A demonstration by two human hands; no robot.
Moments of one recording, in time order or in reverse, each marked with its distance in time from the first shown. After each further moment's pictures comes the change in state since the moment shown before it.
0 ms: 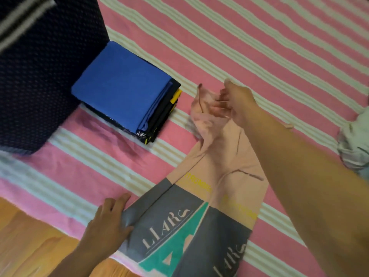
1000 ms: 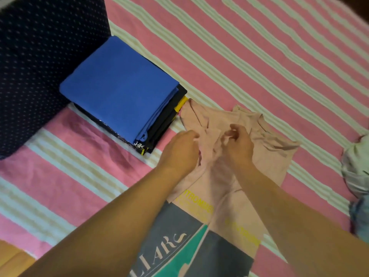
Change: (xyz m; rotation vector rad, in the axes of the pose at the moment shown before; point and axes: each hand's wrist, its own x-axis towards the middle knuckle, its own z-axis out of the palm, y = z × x) left_hand 0.146 0.215 -0.080 -0.341 0.211 0.303; right_hand 0.016 0.108 -0.010 -0.419 0.239 -0.336
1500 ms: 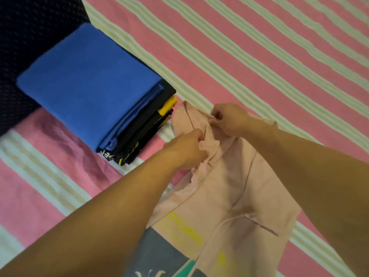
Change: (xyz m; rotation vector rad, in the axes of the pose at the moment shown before) left_hand 0.081 0.002 0.040 0.130 -0.277 -0.157; right_hand 0.146 -0.025 0.027 -0.840 -0.511 -0.582
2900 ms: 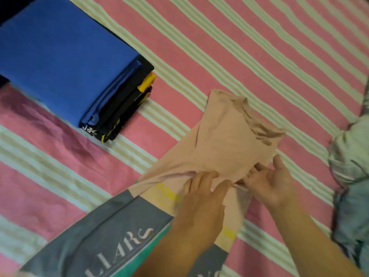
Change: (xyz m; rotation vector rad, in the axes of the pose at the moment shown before) left_hand -0.156 0.032 0.139 -0.016 0.306 0.480; right_hand -0.252 0.065 0.043 2.345 0.170 0.785
